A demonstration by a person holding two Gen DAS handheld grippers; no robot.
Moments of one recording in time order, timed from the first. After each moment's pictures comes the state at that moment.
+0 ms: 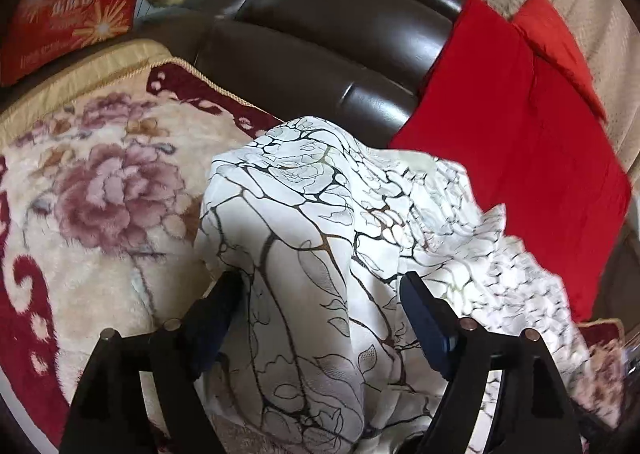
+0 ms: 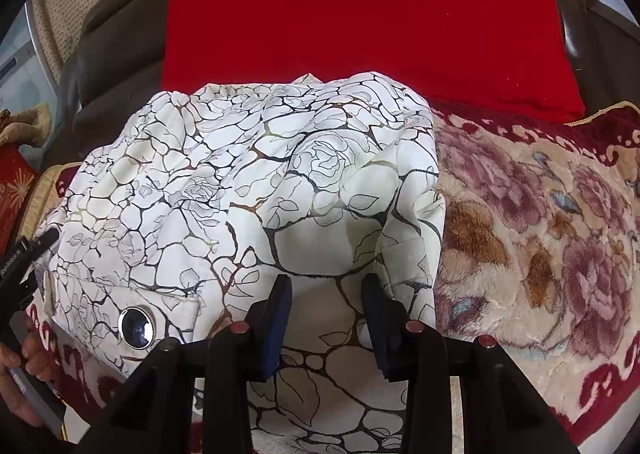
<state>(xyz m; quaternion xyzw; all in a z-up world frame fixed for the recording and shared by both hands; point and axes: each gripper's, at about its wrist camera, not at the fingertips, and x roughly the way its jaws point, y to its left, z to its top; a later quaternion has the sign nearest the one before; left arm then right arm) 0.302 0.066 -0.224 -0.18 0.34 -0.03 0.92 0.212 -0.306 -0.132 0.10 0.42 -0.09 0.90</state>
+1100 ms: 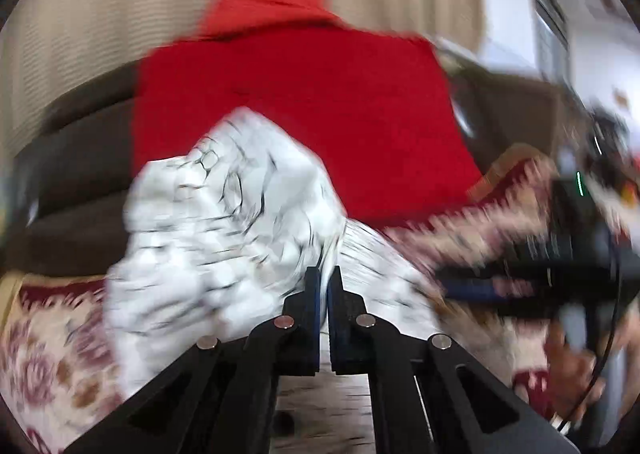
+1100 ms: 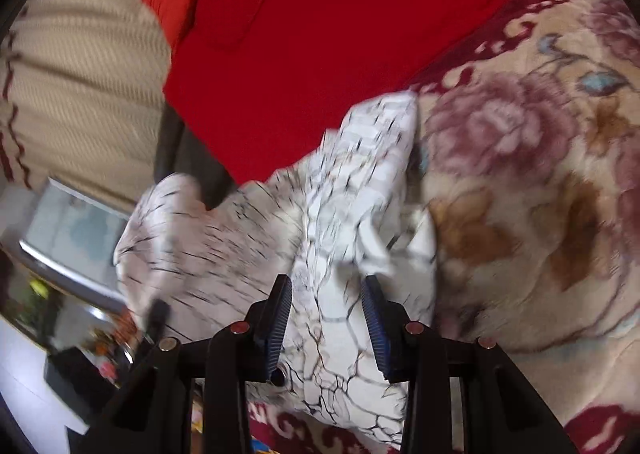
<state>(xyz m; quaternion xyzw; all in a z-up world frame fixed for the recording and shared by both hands) 0.187 -0.207 -0.146 0.14 0.22 -0.29 0.92 0.180 -0.447 -0.129 0.47 0.30 0.08 0.83</state>
